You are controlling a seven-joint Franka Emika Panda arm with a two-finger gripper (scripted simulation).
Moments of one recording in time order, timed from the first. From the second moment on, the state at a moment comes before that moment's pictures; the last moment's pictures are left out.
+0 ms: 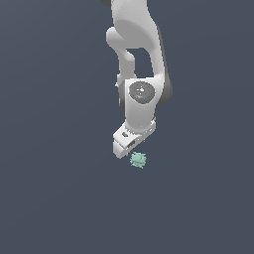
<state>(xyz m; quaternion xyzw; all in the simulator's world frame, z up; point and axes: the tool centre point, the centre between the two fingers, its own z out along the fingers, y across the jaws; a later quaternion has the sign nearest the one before) 0.022 0.034 0.120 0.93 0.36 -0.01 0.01</state>
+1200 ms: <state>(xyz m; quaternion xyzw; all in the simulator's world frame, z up) 0.044 0.052 0.095 0.80 0.61 0.00 0.00</state>
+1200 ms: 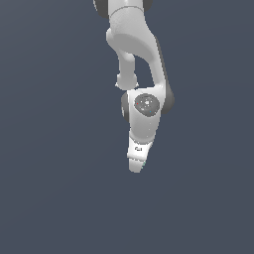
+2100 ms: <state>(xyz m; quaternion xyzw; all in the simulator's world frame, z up) 0.044 0.053 0.055 0.78 0.62 0.00 0.00</state>
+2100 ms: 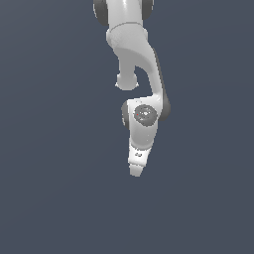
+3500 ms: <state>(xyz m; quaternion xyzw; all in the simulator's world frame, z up) 0.036 0.051 0.068 0.78 0.62 0.00 0.00</state>
